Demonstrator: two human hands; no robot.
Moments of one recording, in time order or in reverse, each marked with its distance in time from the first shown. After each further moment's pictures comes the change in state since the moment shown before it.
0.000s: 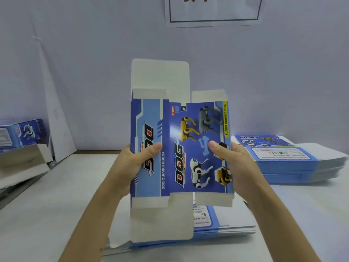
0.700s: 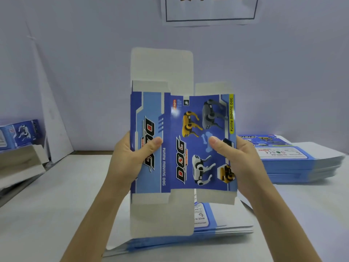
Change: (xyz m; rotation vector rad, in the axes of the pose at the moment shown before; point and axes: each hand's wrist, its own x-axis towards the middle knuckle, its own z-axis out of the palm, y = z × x) left_hand -0.002 0.006 0.013 0.130 0.112 0.243; right_hand -0.004 -0.013 -0.001 -0.116 0.154 -0.122
